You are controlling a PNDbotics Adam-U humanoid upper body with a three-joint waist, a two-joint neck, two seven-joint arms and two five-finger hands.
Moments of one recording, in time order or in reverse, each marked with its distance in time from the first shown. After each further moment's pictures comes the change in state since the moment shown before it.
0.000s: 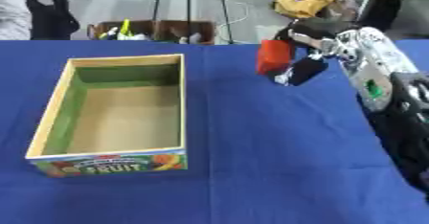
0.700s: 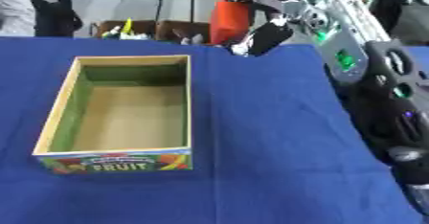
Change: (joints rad) left arm -0.002 0.008 -0.001 0.000 0.004 0.000 -0.001; right arm -0.108 0.085 0.035 -0.071 -0.051 0.019 0.033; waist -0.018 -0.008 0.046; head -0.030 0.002
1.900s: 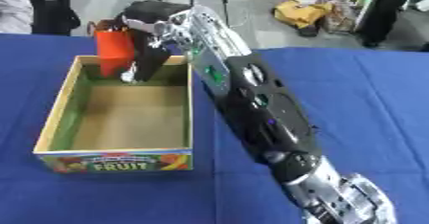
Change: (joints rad) left arm -0.009 0.000 -0.005 0.000 0.009 0.003 -0.010; right arm -0.070 0.343 0.044 0.101 0.224 0.023 0.118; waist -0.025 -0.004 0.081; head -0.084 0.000
